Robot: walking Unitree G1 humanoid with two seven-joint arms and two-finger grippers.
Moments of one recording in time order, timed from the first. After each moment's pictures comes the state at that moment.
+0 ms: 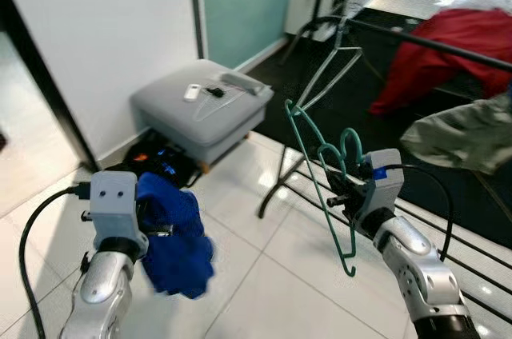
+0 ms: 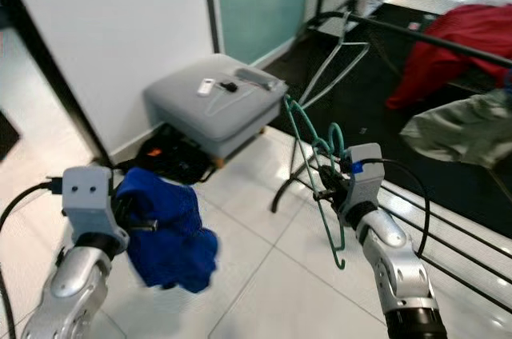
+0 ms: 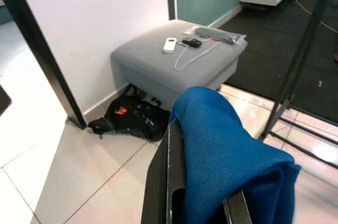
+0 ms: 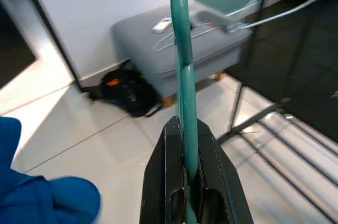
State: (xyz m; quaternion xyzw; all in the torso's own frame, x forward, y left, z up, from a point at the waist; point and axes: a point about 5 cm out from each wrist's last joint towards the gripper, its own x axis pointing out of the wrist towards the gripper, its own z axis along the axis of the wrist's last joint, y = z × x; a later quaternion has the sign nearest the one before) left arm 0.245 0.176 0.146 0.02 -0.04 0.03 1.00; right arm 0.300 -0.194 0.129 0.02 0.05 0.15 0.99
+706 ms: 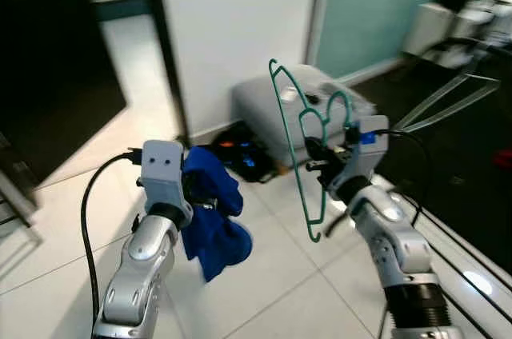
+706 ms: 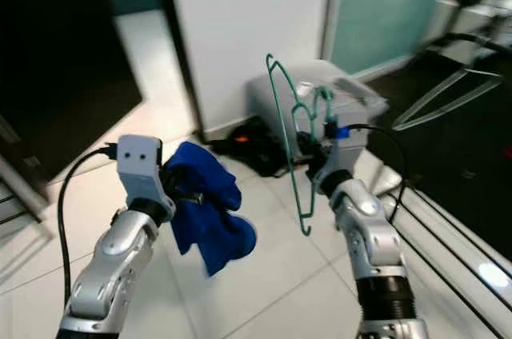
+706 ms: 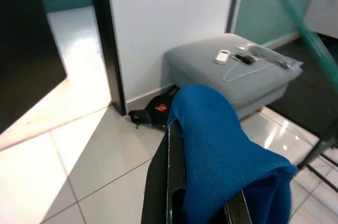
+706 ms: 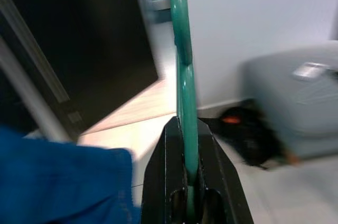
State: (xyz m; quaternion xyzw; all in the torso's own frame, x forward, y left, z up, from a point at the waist) left arm 0.283 0.137 0.155 -0.02 -0.04 -0.03 1.00; right arm 0.329 -0.133 0.164 0.08 0.00 0.20 0.98
